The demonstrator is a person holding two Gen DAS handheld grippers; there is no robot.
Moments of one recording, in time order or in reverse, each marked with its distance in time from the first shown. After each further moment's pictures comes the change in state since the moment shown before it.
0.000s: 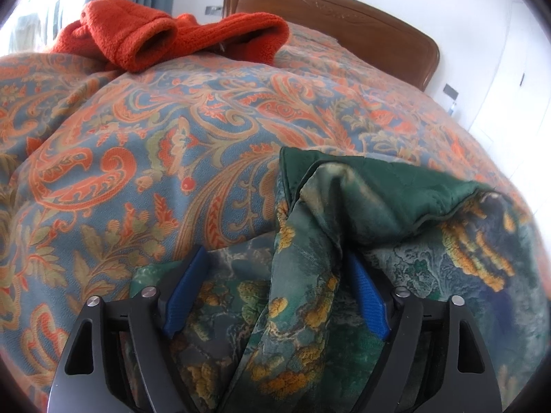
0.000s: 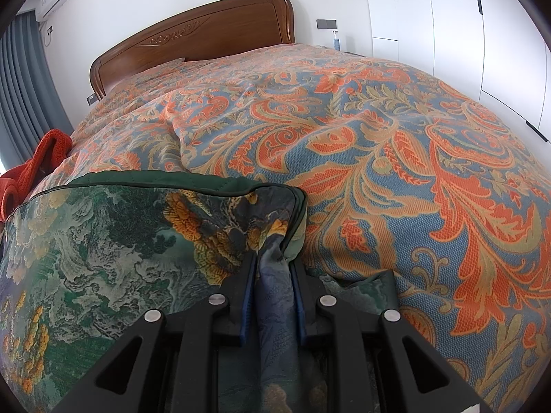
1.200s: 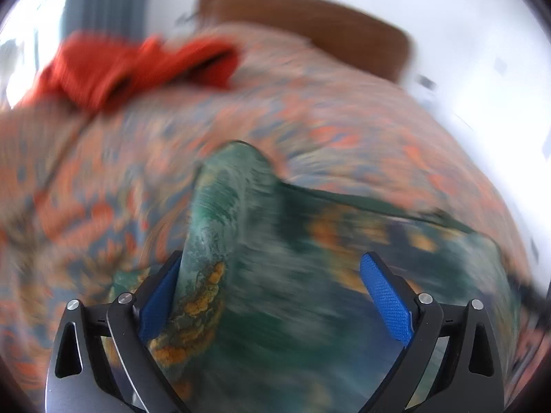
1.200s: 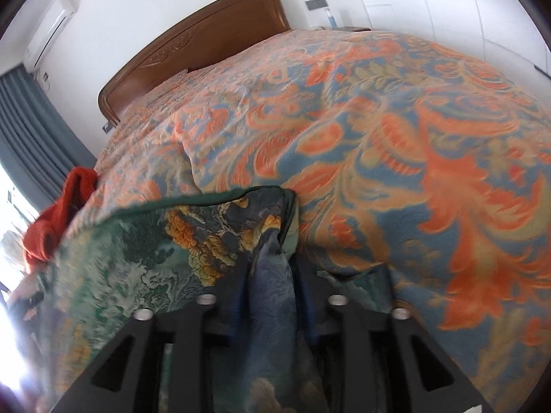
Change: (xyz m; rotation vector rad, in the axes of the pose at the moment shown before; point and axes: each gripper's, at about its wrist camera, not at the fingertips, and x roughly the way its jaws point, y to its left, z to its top) left arm -0.067 -0.107 0.015 0.142 -0.015 -0.058; right arm -0.019 -0.044 0.015 0.201 0.044 0.192
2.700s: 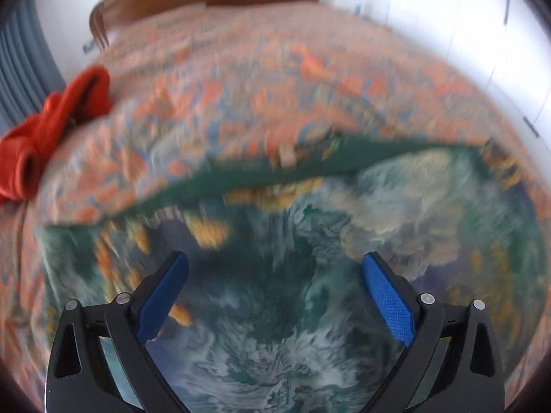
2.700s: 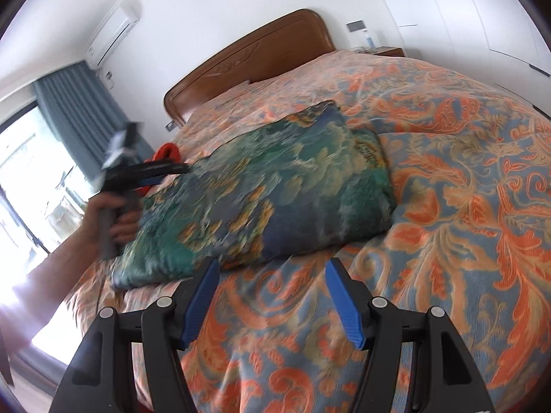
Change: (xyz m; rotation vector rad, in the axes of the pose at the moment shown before) left arm 0.067 -0.137 -0.009 0.359 0.261 0.012; right arm -0.213 0.027 -0.180 -0.100 -0.058 0.205
